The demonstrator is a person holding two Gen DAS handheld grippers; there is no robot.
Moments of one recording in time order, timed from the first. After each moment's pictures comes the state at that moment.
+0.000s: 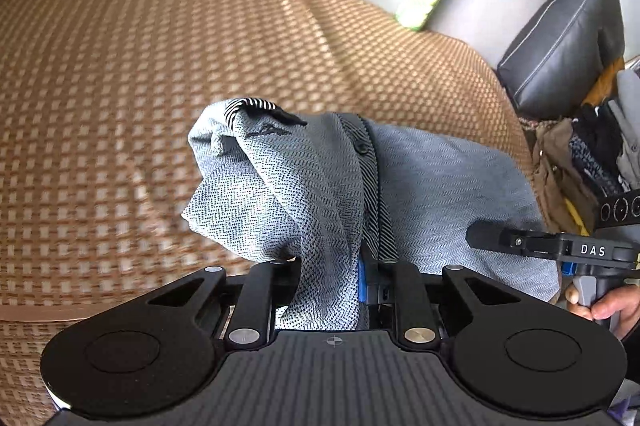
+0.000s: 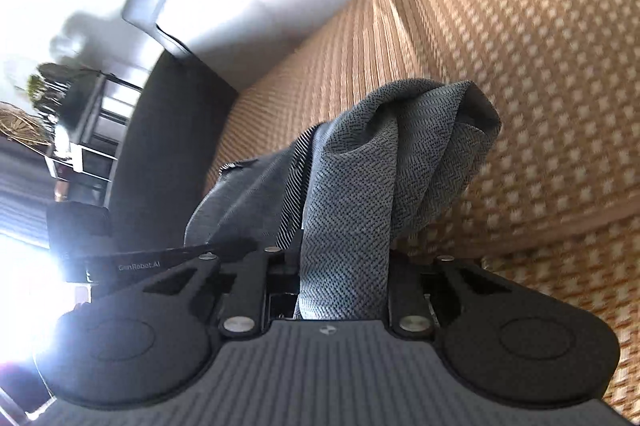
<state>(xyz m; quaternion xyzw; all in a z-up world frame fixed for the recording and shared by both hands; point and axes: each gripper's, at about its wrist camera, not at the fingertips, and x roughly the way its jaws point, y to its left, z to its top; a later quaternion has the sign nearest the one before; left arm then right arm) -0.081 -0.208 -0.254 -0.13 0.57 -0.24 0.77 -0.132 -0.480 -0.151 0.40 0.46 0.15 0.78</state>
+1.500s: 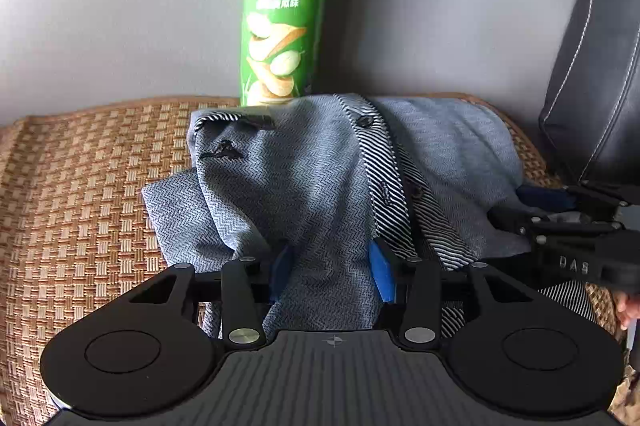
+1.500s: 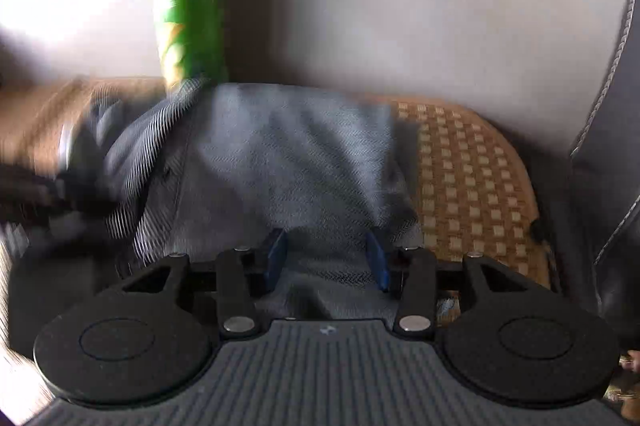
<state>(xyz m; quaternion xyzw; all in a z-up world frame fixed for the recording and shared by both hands) 0.126 -0.629 -0.352 -0.04 0.50 -0.18 0.85 0.046 -0.843 -0.216 0.00 0.44 0.01 0.90</state>
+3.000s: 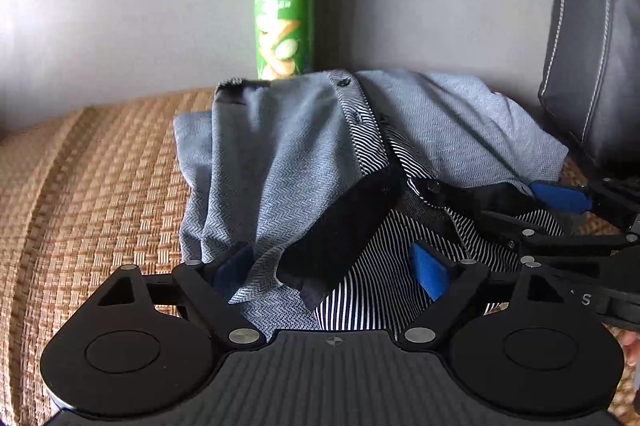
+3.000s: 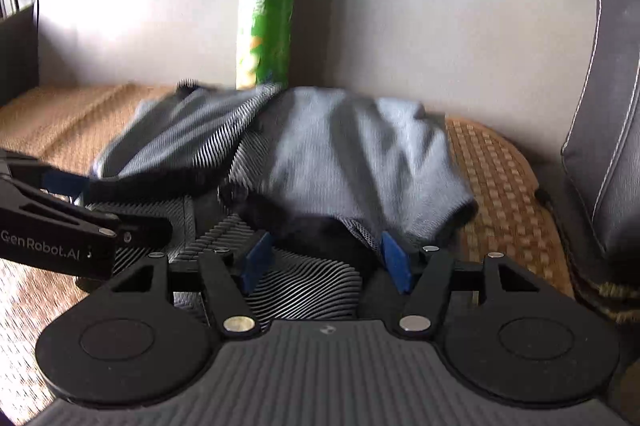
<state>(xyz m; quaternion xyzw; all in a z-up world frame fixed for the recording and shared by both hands) 0.002 -0.635 -0.354 0.03 0.43 -0.12 0.90 -0.036 -0.818 -0.226 0.01 0.36 0.02 0.93</state>
